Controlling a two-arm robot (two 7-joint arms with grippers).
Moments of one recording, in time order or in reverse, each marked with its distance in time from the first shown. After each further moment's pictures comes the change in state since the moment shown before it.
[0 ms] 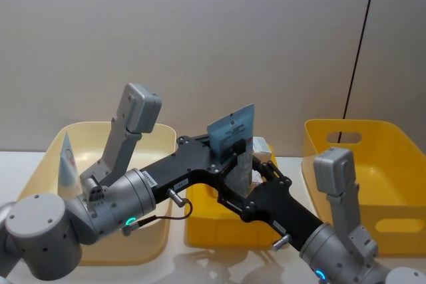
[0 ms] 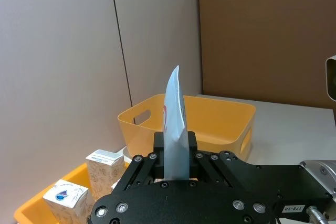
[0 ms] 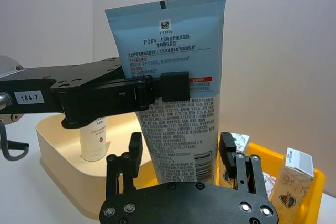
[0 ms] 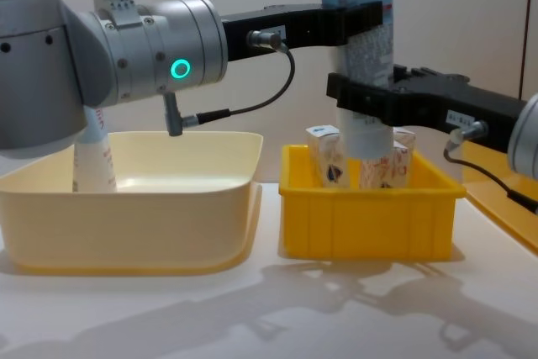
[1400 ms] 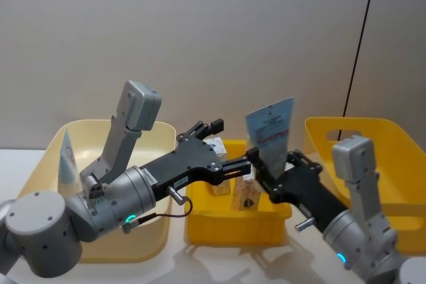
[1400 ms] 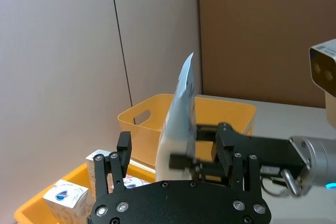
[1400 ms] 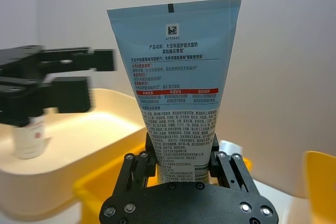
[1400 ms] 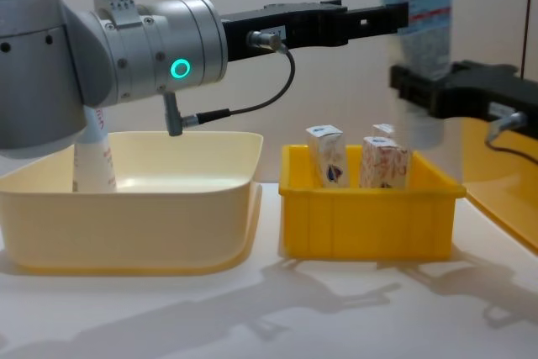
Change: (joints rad) left arm 0.000 0.000 0.000 0.000 0.000 0.000 0.000; right arm 0.013 0.015 0.045 0.018 -0.088 -0.005 -0.104
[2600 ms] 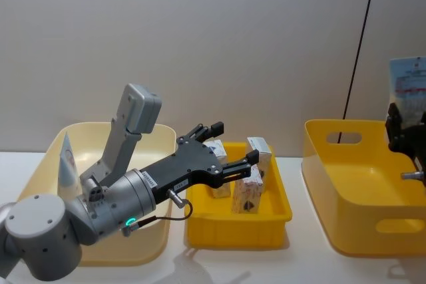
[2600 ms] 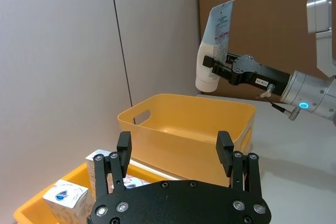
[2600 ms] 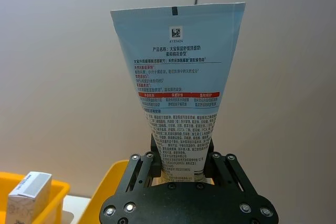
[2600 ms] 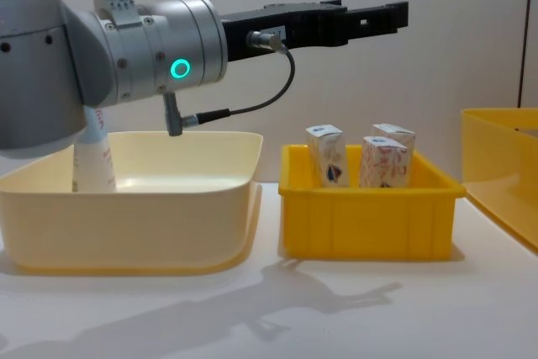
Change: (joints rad) left arm 0.000 0.000 0.000 0.000 0.000 0.000 0.000; right arm 0.035 0.030 0.251 0.033 -0.103 -0.025 -0.270
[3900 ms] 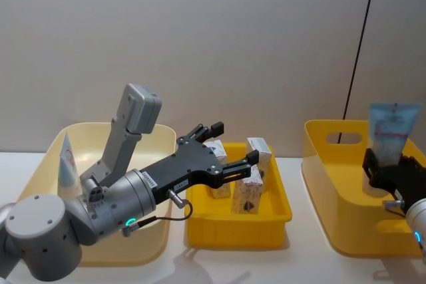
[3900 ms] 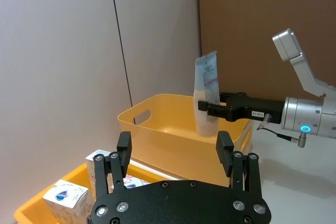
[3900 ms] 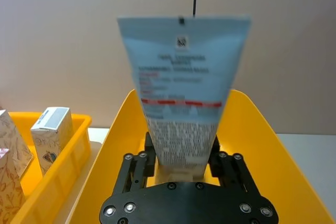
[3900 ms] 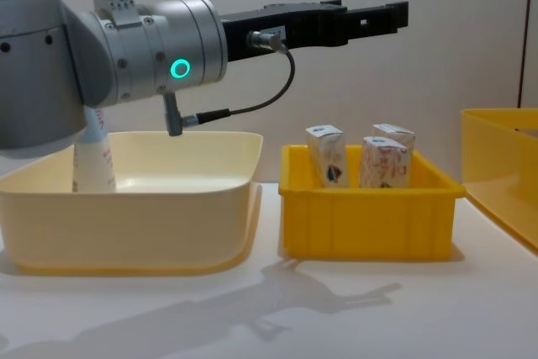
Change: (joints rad) left arm 0.000 0.000 0.000 0.000 0.000 0.000 0.000; right arm -0.037 -0.065 0.023 -0.039 0.063 0.318 0.007
